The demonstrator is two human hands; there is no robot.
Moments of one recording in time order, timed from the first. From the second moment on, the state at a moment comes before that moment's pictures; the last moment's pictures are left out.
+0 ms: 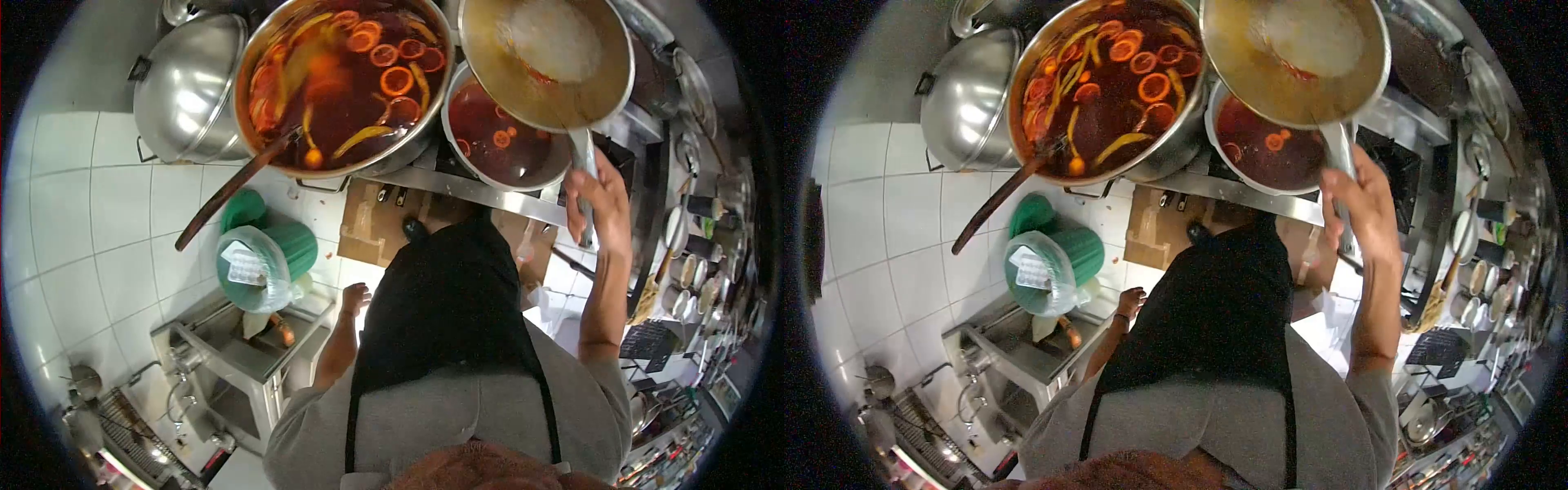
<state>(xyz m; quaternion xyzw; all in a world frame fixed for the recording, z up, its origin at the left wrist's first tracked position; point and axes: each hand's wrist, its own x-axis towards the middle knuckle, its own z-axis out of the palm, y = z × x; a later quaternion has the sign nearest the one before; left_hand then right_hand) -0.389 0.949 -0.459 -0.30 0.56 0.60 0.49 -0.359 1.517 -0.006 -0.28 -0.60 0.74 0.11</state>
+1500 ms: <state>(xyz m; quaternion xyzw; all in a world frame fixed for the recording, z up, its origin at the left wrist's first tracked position) -0.345 0.904 -0.508 0.21 0.90 0.19 0.32 -0.536 1.449 -0.017 -0.26 -0.20 0.92 -0.20</state>
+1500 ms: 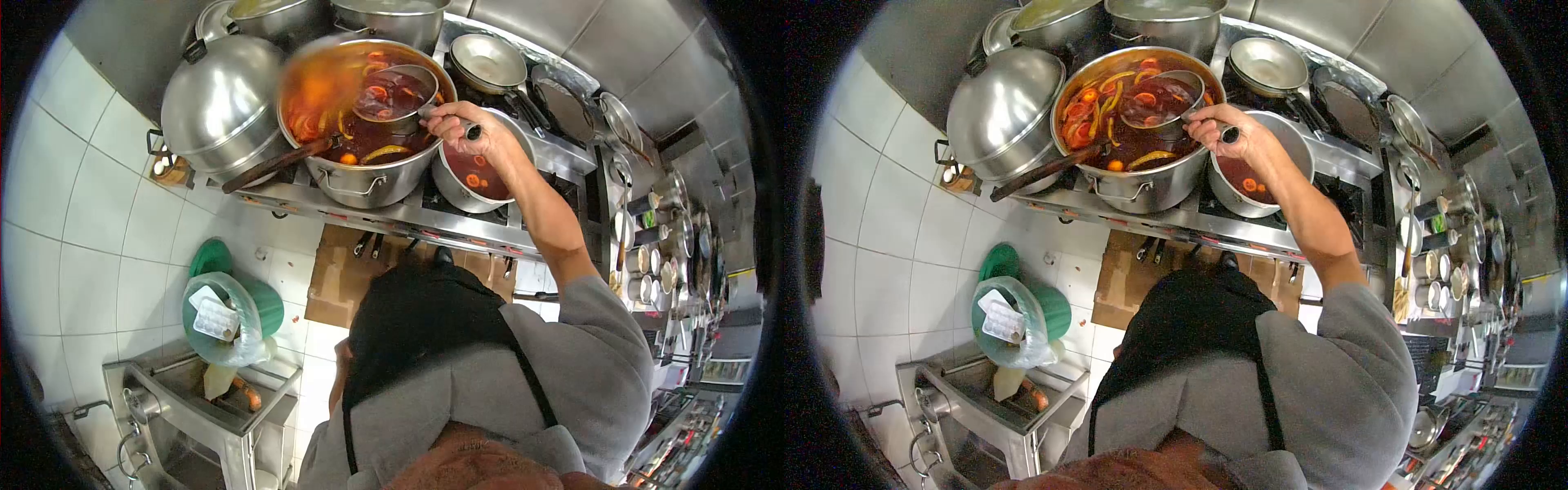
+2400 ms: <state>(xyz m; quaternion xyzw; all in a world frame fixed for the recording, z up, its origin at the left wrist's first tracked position) -0.380 0.959 -0.503 0.19 0.91 0.22 0.29 -0.418 1.468 0.043 -0.10 -0.14 0.98 -0.05</state>
